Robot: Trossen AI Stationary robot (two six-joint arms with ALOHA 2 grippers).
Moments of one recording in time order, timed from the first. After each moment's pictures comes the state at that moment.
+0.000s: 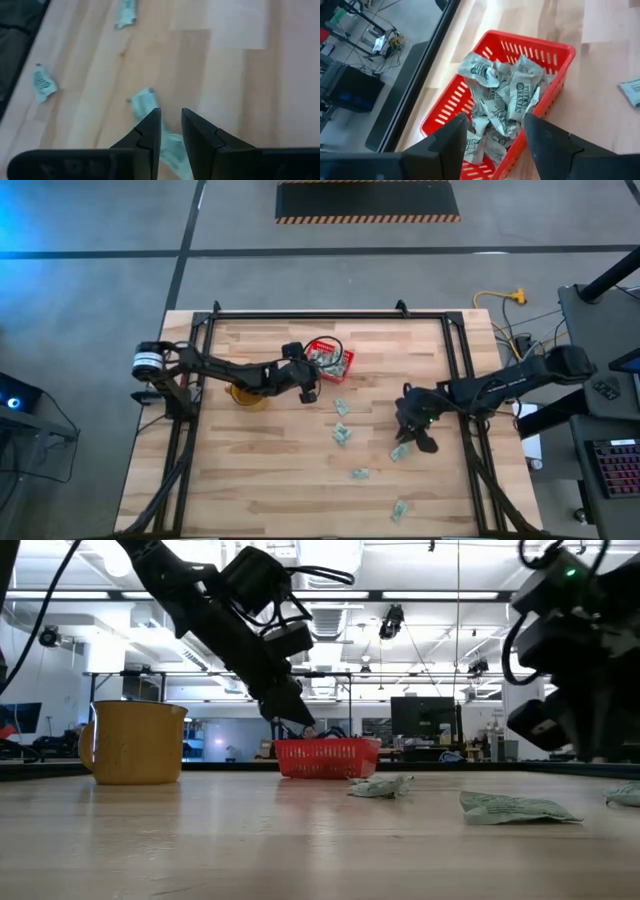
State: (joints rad) left arm 0.09 1.66 0.88 0.16 -0.53 0.24; right arm 0.09 1.11 0.30 -0.09 -0.42 0.16
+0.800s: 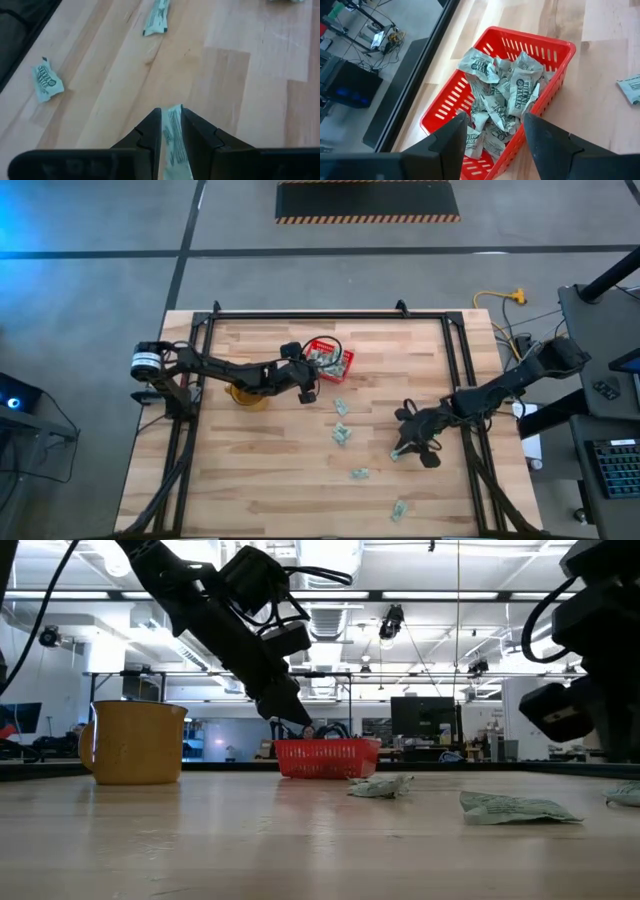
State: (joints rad) left arm 0.08 1.65 0.87 0.14 -0.53 0.21; right arm 0.37 1.14 0.27 0.08 -0.18 0.23
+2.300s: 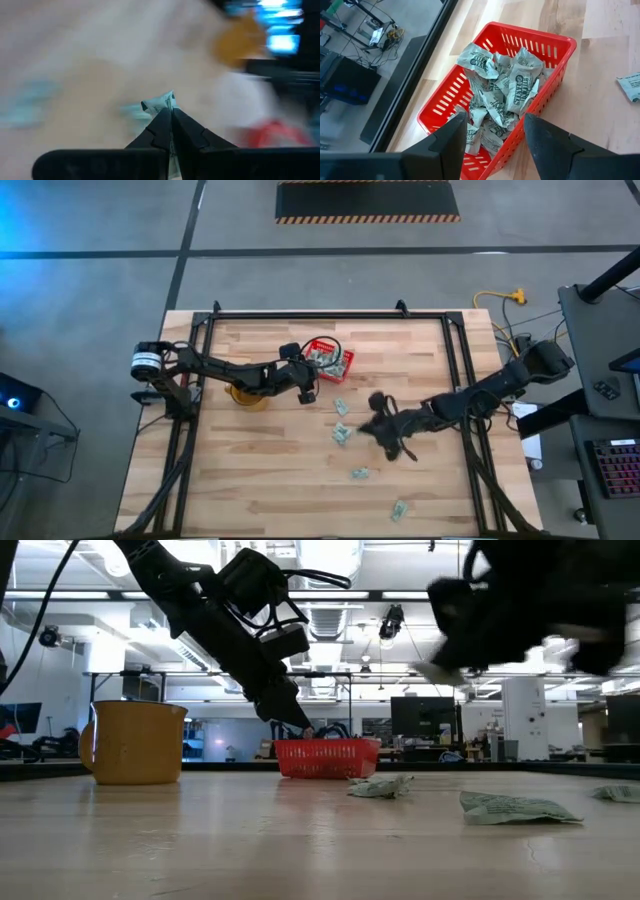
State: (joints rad) left arm 0.08 1.65 0.86 0.15 -0.53 0.19; right arm 0.36 1.37 0.59 0.16 0.25 -0.37
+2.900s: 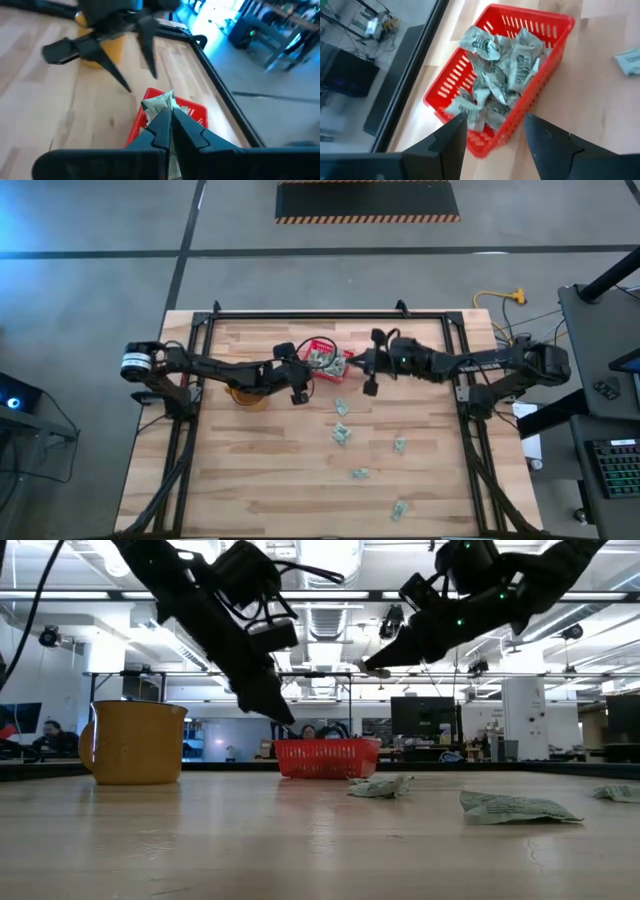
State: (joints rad) left arm 0.08 1.58 0.86 0.00 -0.53 0.17; right arm -0.23 1.37 0.62 0.41 0.04 -0.26
